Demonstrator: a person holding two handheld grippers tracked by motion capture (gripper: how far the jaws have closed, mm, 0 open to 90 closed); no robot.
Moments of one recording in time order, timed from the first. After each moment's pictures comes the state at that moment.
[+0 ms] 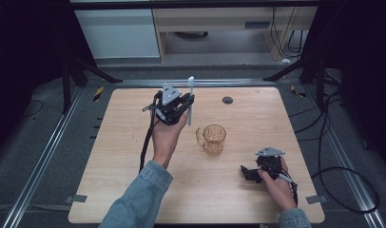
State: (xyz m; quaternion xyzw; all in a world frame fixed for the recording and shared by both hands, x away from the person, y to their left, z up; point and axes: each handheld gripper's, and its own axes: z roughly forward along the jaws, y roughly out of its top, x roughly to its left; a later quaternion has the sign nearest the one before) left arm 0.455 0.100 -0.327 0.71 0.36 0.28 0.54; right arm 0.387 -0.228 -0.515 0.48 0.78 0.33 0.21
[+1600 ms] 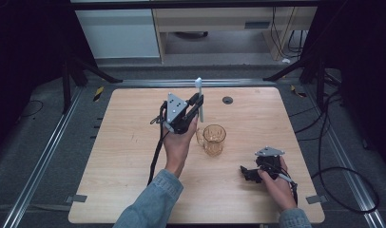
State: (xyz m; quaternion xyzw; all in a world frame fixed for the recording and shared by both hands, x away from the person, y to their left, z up) left arm 0.433 0.078 -0.345 0.64 0.32 0.32 0.62; right arm 0.388 -0.227 -0.516 0.47 0.79 0.34 0.21
